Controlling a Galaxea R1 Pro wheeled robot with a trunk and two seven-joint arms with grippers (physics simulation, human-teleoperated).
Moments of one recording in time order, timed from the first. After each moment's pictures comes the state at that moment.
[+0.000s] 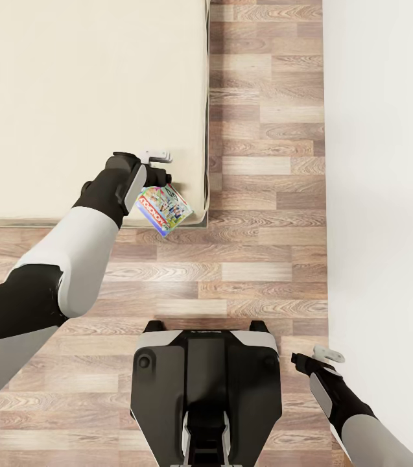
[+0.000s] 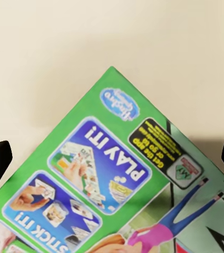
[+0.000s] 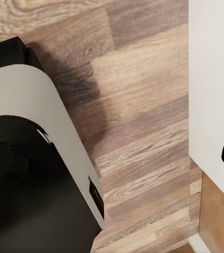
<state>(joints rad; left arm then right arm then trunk) -1.60 -0.15 0.02 -0.54 -0.12 0.69 0.05 -0.64 -0.06 -0.23 -0.46 -0.12 0.13 -0.15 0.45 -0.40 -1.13</state>
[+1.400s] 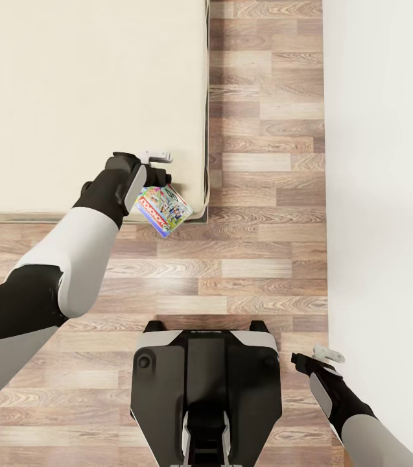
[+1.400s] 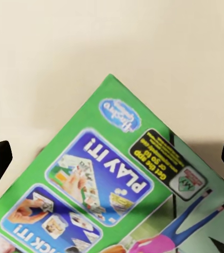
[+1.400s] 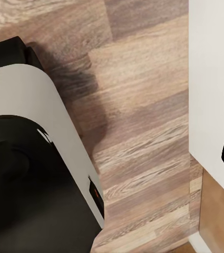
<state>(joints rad) -1.59 -0.15 0.02 -0.54 -0.12 0.69 0.05 -0.64 -0.06 -0.23 -0.46 -0.12 0.13 -0.15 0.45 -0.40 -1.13</state>
